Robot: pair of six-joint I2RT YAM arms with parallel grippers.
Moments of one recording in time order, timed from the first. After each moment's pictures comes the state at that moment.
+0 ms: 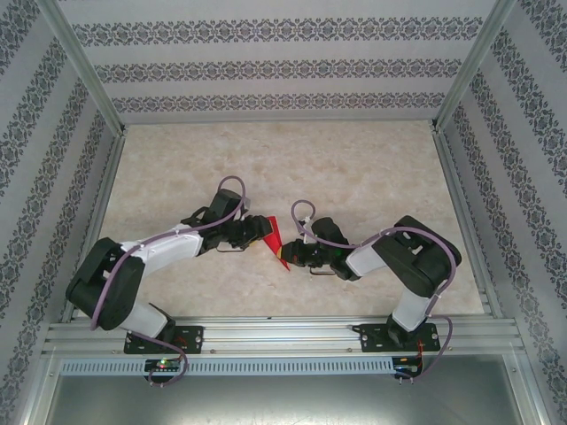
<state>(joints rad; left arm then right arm) -0.53 1.50 0.75 -0.07 0.41 -0.97 0.68 1.76 0.47 0.68 -0.53 0.97</state>
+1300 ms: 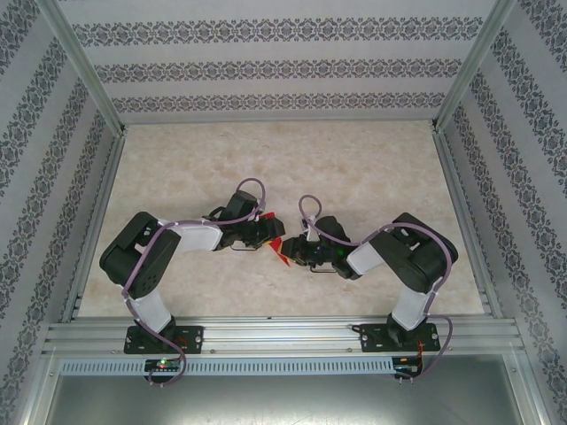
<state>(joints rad) -0.56 1.74 0.80 0.11 0.45 -0.95 0.65 1.77 0.46 0.71 -0.56 1.12</state>
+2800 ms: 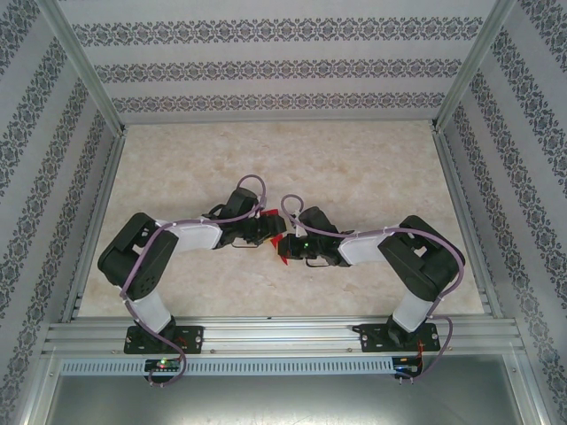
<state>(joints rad) -0.56 1.71 0.82 0.11 0.45 -0.94 0.72 1.72 0.65 0.29 -0.41 0.78</state>
